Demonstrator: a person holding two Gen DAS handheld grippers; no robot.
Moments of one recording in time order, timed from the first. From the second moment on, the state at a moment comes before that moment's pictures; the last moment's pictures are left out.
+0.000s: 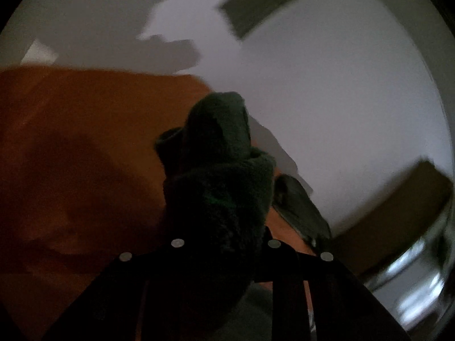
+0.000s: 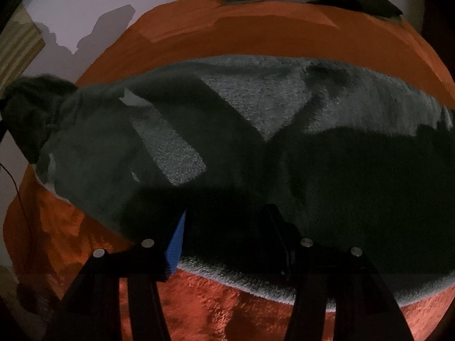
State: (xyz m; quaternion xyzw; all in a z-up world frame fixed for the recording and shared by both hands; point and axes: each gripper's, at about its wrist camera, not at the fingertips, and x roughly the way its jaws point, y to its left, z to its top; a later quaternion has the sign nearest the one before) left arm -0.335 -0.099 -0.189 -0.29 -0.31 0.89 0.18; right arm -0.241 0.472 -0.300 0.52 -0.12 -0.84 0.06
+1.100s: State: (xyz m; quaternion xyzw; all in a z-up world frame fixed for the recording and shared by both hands) left arm -0.184 0.248 -0.269 -0.26 0.30 0.85 0.34; right arm -0.232 0.518 -0.247 0.46 -0.22 -0.86 0.09
